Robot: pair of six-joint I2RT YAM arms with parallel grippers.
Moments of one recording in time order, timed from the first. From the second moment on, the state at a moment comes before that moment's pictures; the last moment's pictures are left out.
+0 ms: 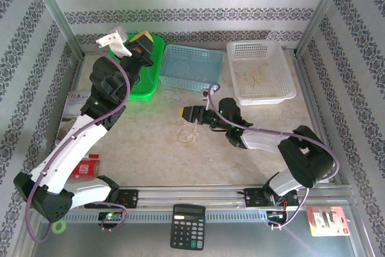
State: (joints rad) left arm -0.49 1.18 1.29 0.12 -0.22 -0.54; right arm 0.66 1.54 0.64 0.74 -0.48 0.85
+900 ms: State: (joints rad) left arm -0.49 1.18 1.26 0.20 -0.26 -0.61; right arm 0.72 1.82 0.77 1.13 -0.43 1.05
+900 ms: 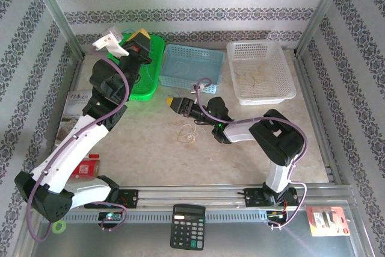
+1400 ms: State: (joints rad) left arm -0.49 1.18 1.24 0.22 -0.26 -0.63; right arm 0.72 1.89 0.88 1.18 -0.44 1.11
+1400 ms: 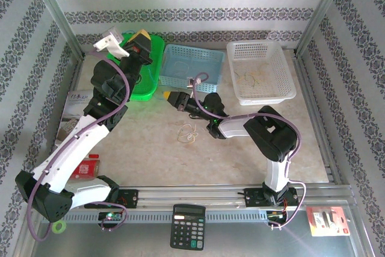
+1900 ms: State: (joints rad) left arm -0.42 1.37 1.57 0.06 -0.20 -0.44; right arm 0.70 1.89 0.72 1.22 -0.45 1.09
